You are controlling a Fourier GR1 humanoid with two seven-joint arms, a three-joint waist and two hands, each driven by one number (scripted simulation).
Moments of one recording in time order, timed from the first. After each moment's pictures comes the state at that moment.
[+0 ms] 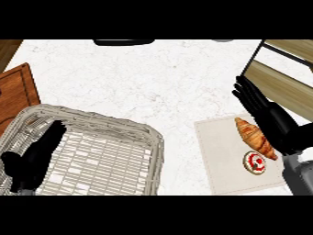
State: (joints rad) left arm 0.08 0.34 -0.11 -1.43 0.22 0.09 -0.05; right arm -0.21 -0.47 0.27 -1.54 -0.43 0.05 -0.01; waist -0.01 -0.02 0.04
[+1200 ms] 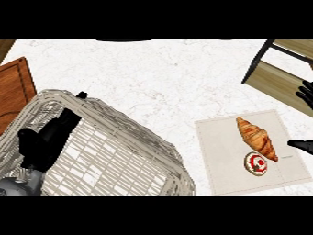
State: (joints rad) left arm -0.12 0.52 -0.38 -1.62 0.34 0.20 0.14; right arm -0.22 -0.63 -0.01 -1.02 -0.39 0.32 -0.50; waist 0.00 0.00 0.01
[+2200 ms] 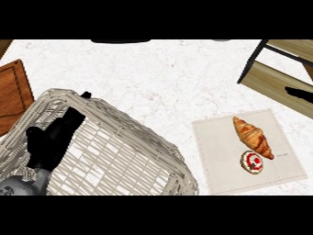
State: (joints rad) left arm -0.15 0.53 -0.43 -1.61 0.35 0.29 0.14; right arm -0.22 -0.99 0.20 -1.45 -0.02 0.46 -0.26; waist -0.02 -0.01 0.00
